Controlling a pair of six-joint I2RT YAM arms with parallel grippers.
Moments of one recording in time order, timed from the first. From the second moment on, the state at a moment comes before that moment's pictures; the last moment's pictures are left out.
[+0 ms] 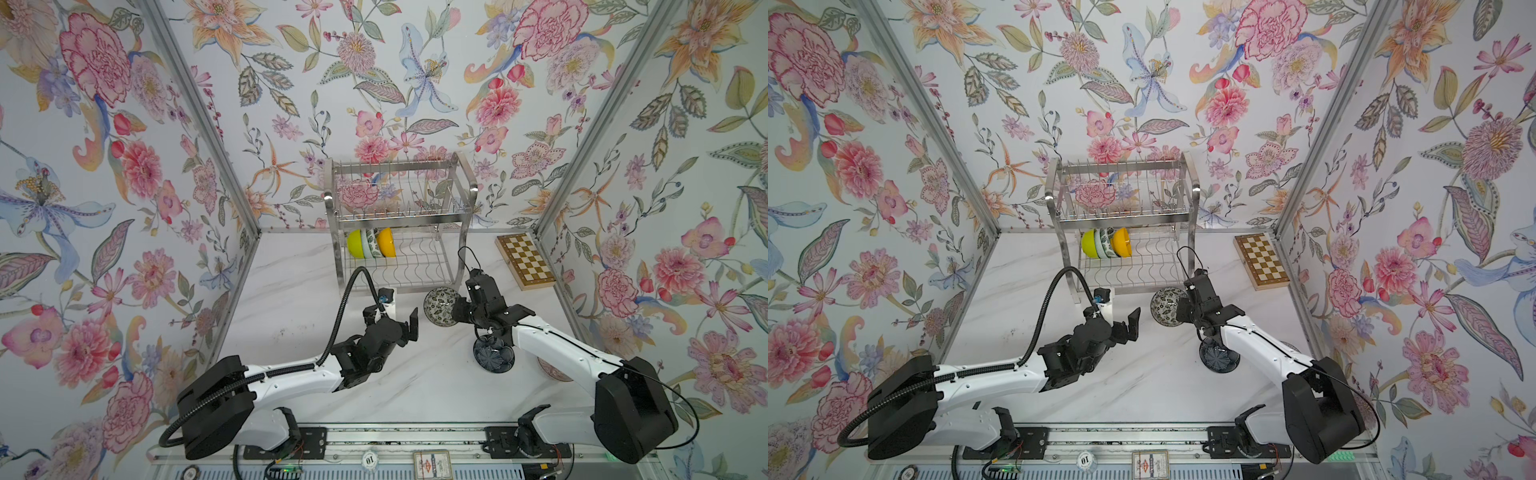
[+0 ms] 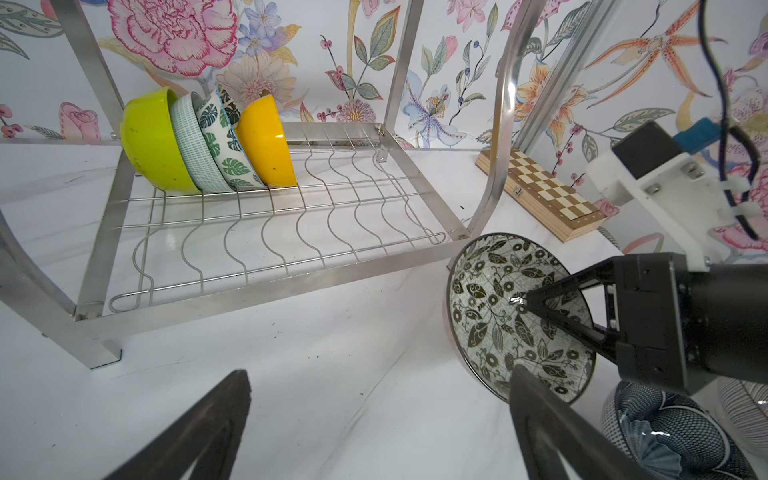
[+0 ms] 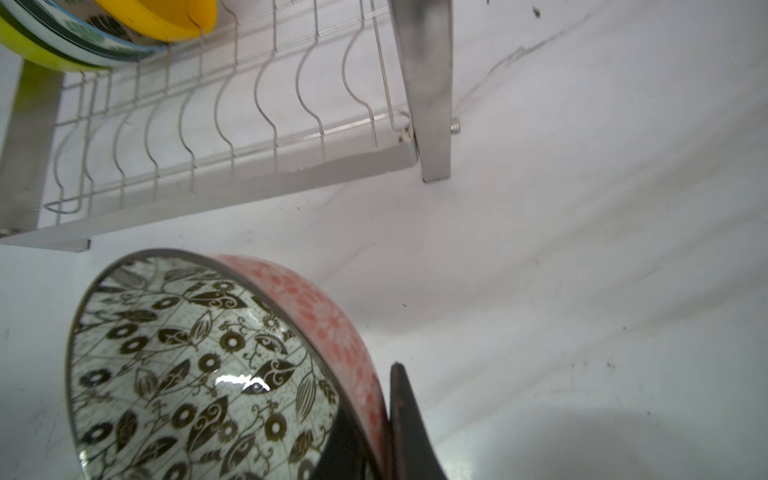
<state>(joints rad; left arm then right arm) -1.04 1.35 0.69 0.29 -0.61 -0.45 0.50 1.33 0.82 -0.30 0.12 0.51</state>
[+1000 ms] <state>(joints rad) -0.82 1.32 0.70 0.35 -0.35 -0.78 0.88 1.35 0.91 0.13 0.42 0.42</state>
